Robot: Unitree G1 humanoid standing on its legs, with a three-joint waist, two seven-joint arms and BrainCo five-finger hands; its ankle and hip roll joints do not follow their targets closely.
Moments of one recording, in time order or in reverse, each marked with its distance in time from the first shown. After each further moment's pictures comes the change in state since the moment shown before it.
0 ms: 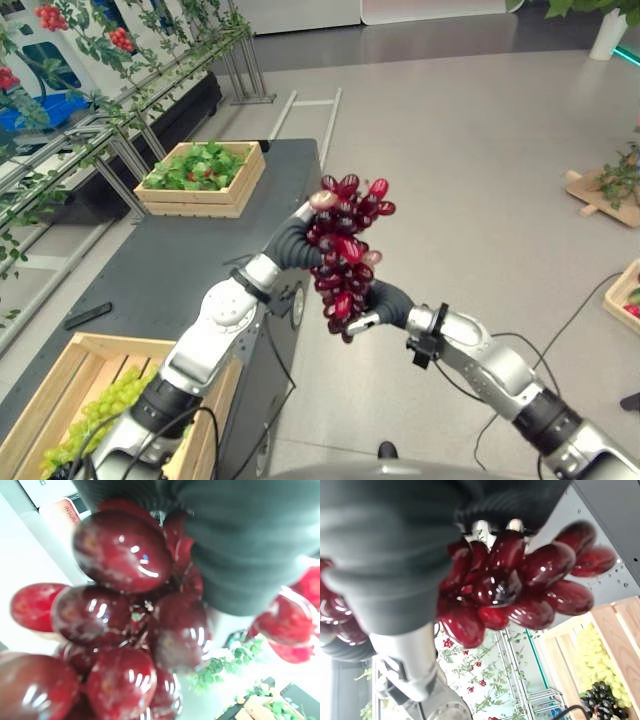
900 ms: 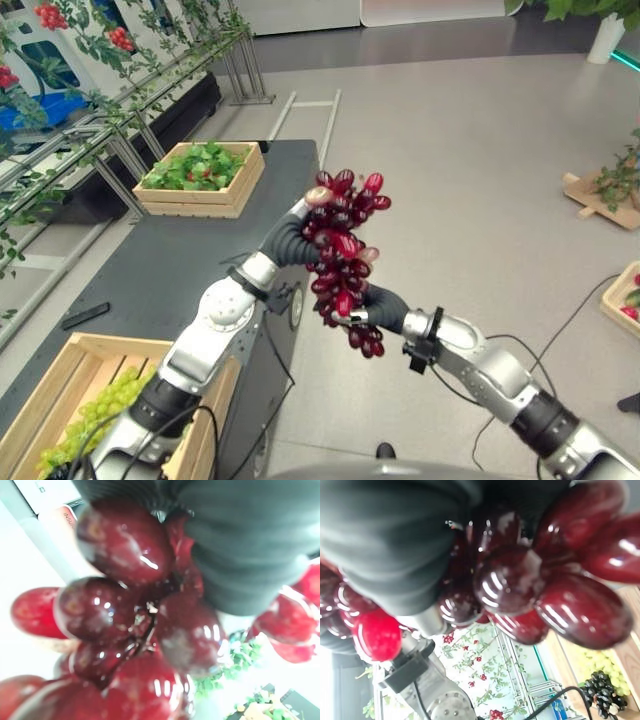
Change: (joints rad) left arm -0.001 0.000 0.014 -0.001 0.001 -0.001 0.016; right arm 0.000 -0.002 0.031 -0.001 0.015 0.001 -0.004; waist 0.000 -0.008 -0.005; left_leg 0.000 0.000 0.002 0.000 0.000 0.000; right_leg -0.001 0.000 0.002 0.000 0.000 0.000
